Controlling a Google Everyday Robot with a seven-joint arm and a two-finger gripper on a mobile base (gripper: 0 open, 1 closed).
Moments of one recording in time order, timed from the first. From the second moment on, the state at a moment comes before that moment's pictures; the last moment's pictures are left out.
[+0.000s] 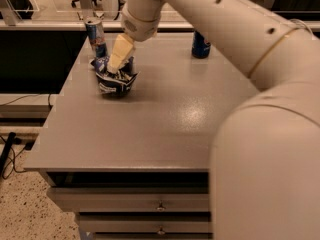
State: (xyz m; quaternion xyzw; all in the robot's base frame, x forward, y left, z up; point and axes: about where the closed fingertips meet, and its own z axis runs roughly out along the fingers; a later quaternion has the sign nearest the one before) arm 0.693 0.049 0.907 -0.46 0.86 0.05 0.21
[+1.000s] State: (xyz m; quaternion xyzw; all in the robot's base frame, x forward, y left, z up) arm 0.593 0.028 0.940 -0.47 0.73 0.26 0.42
